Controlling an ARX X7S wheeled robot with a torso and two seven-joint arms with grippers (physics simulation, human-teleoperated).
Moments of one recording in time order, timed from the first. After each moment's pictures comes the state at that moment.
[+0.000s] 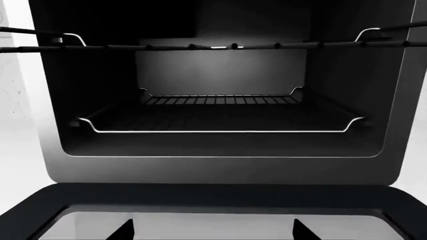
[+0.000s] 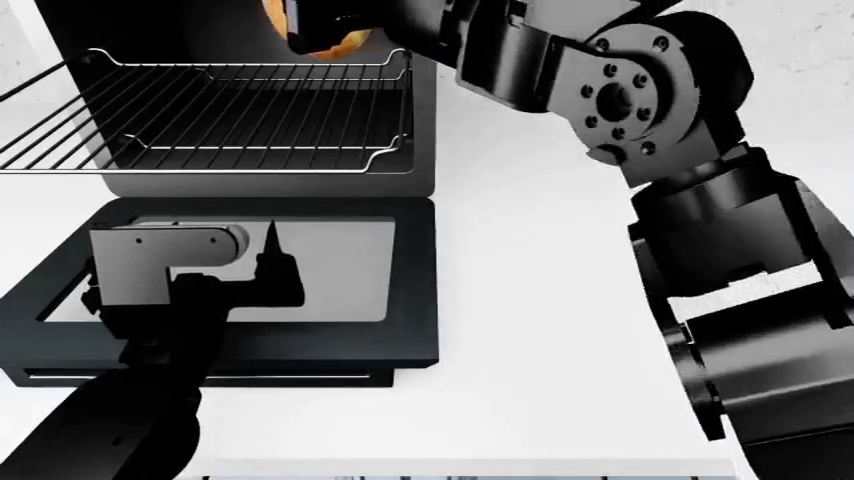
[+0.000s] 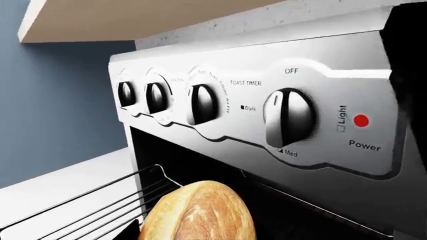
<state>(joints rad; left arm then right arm) -0.41 -0.29 -0.01 0.58 -0.43 -0.92 -0.27 1.60 0.07 -0.59 0.54 1.08 0.74 -0.04</state>
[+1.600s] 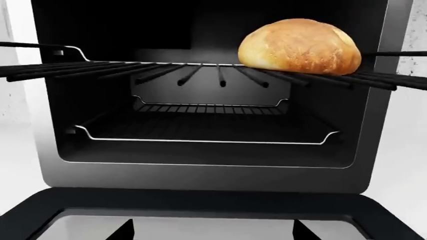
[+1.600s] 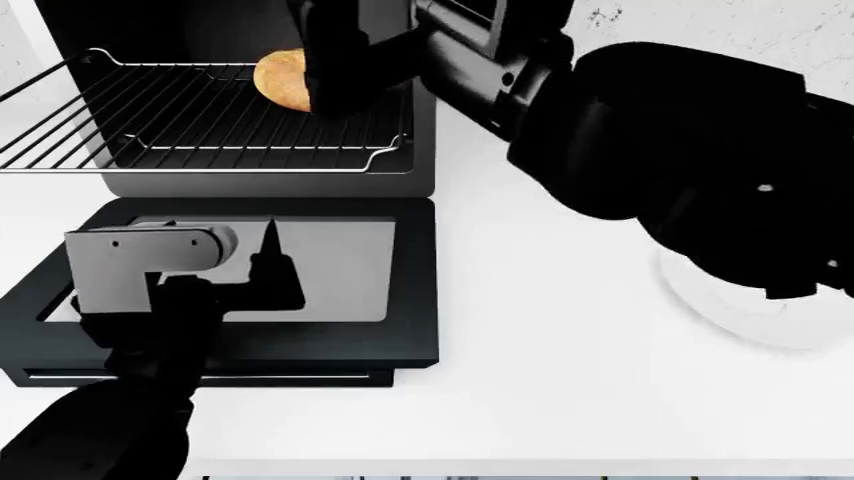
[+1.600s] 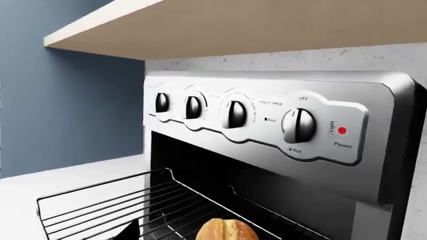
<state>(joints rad) -0.40 -0.30 -0.05 0.69 -0.55 -0.99 -0.32 1.86 0.53 -1.56 -0.07 1.70 -0.04 0.33</state>
